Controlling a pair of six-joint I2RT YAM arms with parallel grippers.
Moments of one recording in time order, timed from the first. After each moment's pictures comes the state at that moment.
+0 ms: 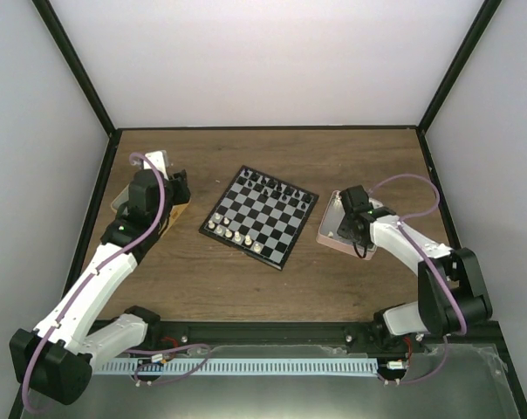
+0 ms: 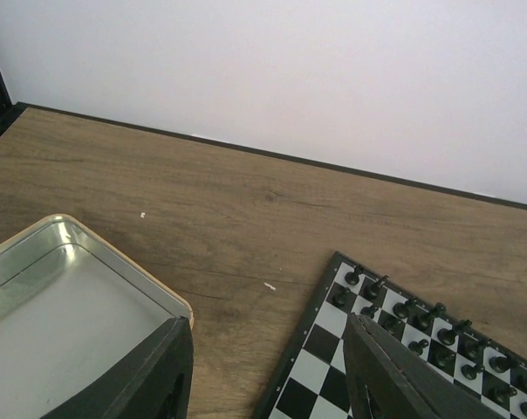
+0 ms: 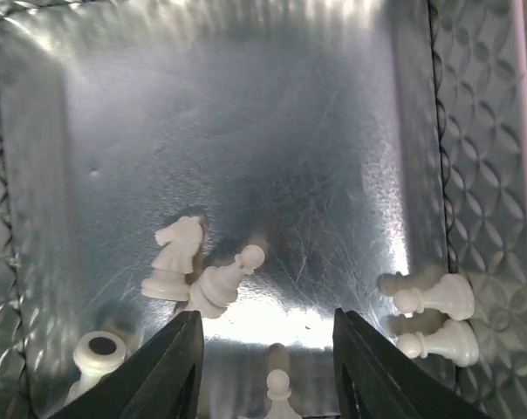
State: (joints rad) left arm -0.36 1.00 0.88 -0.28 -0.28 -0.37; right arm 0.30 1.38 0.78 -0.58 0.27 0.74
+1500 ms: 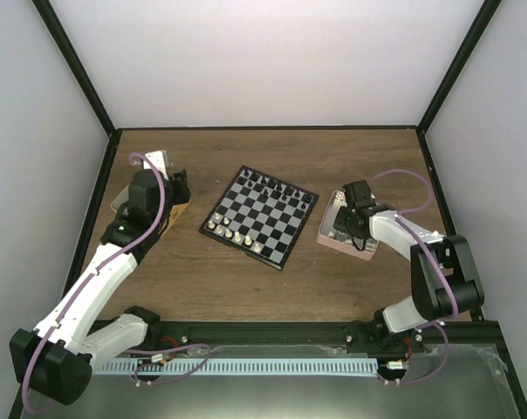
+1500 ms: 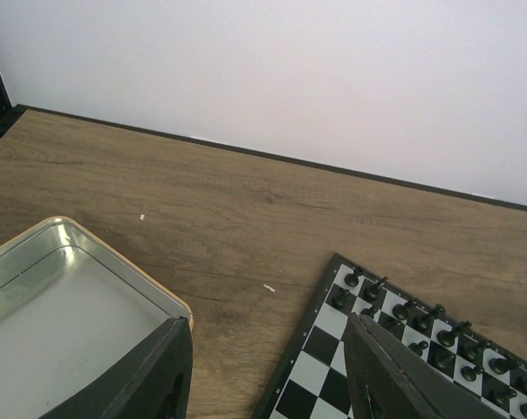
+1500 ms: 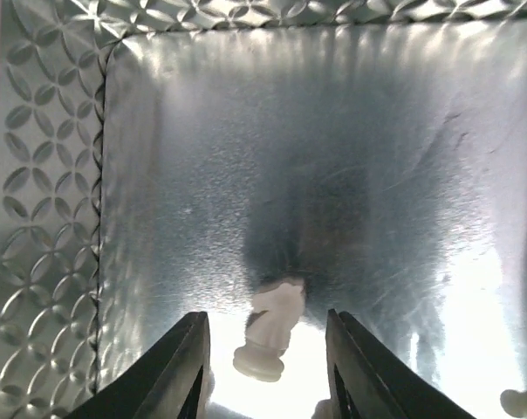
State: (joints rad) left arm -0.36 1.00 0.88 -0.27 -0.27 -0.37; right arm 0.24 1.47 0.78 -0.39 0.13 0.60
